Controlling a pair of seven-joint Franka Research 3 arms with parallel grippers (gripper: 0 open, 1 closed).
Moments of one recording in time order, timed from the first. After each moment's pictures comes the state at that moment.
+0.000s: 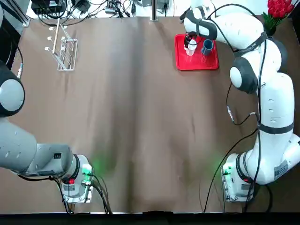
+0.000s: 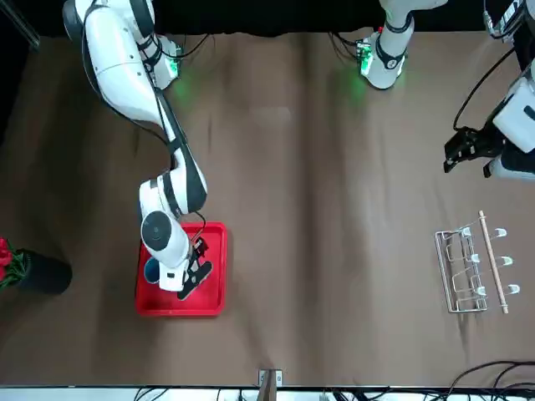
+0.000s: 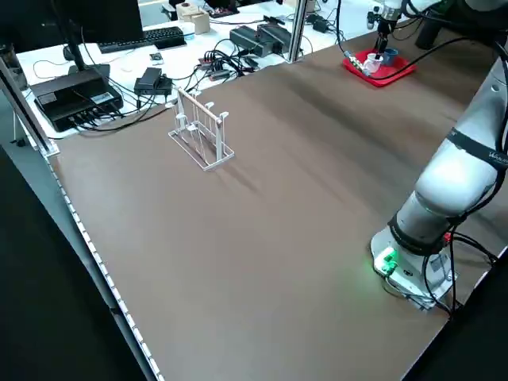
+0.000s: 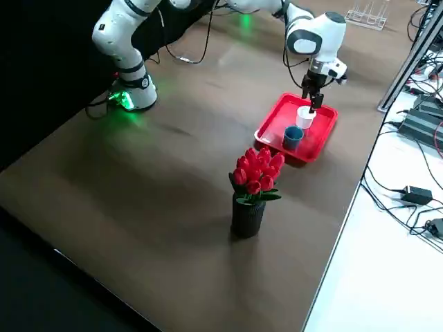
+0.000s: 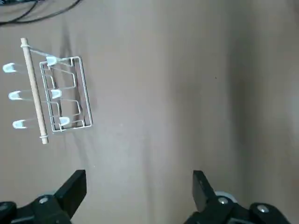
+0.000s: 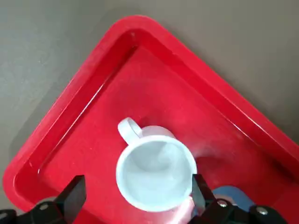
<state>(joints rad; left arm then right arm) 0.04 0.06 -0.14 -1.52 -0.01 1.65 0.01 0.42 0.80 -0.10 -1.29 0.02 2.09 -0.35</state>
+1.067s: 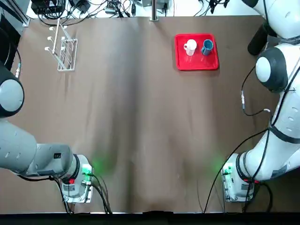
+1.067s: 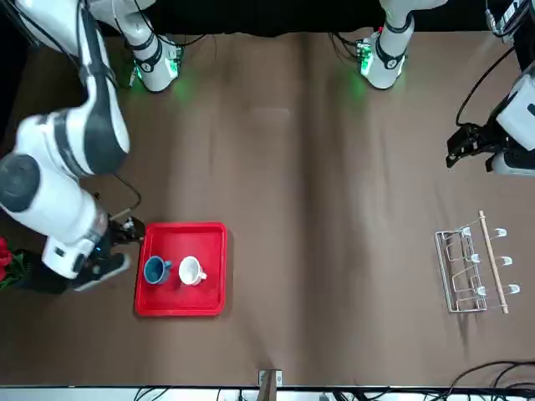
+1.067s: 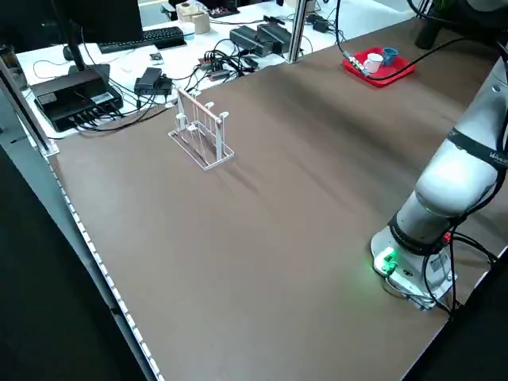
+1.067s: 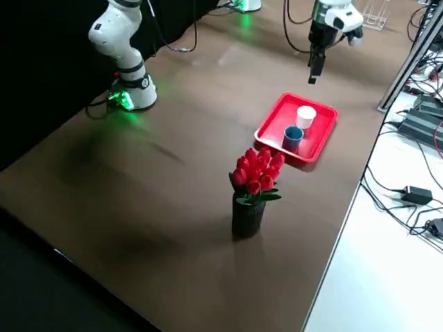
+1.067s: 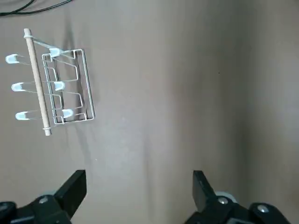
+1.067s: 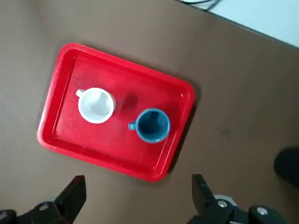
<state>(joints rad) 0.05 0.05 -0.14 -1.51 -0.01 1.62 0.00 0.27 0.50 -0.12 -1.20 0.02 1.71 -0.16</state>
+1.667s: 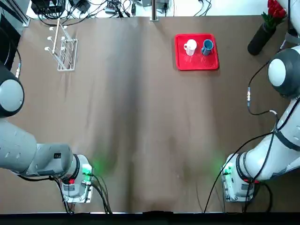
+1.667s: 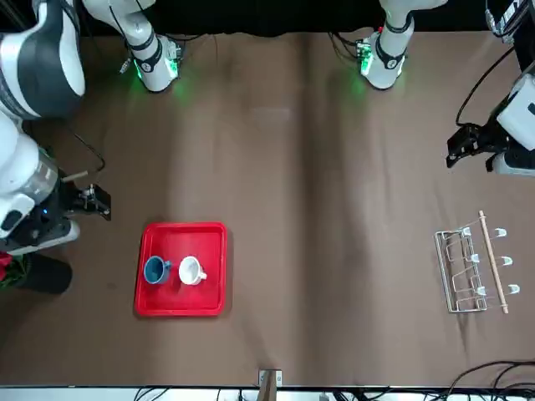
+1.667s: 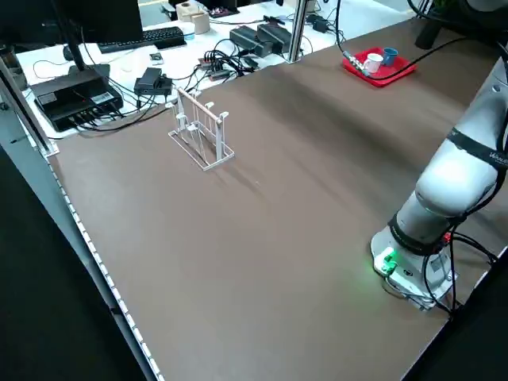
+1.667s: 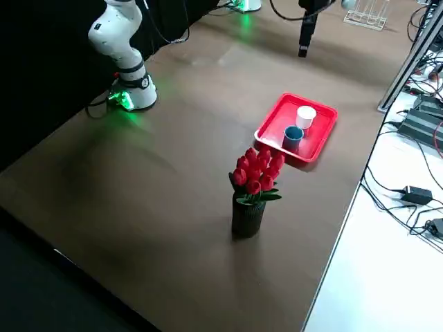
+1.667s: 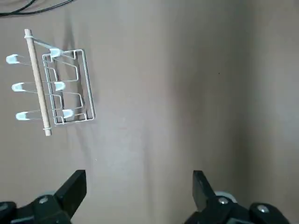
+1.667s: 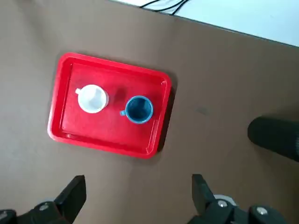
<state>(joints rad) 0.05 0.05 -0.14 -1.51 -0.01 1.62 0.00 0.26 0.35 -0.16 -1.20 0.02 1.61 -0.11</state>
